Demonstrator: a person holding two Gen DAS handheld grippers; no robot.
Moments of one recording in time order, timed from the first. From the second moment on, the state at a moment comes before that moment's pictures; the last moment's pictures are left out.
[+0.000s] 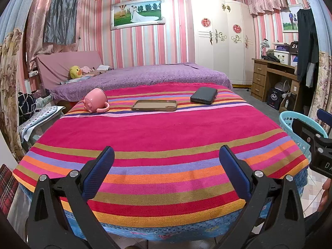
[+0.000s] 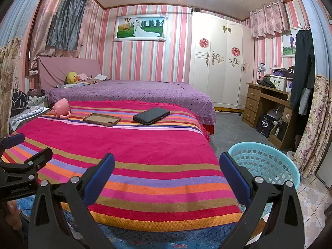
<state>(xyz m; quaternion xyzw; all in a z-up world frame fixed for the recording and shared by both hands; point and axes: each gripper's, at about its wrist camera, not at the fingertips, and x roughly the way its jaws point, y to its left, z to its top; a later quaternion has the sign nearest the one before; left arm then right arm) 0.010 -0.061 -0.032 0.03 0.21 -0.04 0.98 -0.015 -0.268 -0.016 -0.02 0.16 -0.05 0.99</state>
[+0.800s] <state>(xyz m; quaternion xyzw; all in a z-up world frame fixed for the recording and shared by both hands) 0.010 -0.060 -0.032 0.03 0.20 -0.04 0.98 -0.015 -0.269 -0.017 -0.02 0.16 -0.05 0.99</state>
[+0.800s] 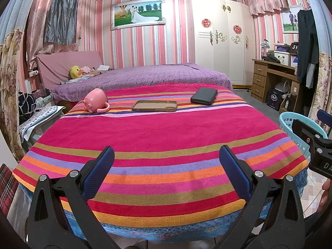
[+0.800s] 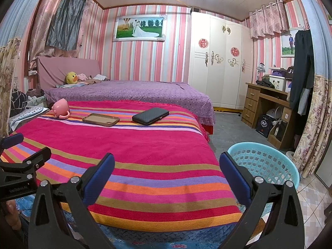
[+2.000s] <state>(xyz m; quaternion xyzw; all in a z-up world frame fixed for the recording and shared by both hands) 0.009 -0.060 -0.029 0.03 0.20 -0.04 0.98 -0.015 -0.278 -0.015 -0.02 0.16 -0.05 0.99</state>
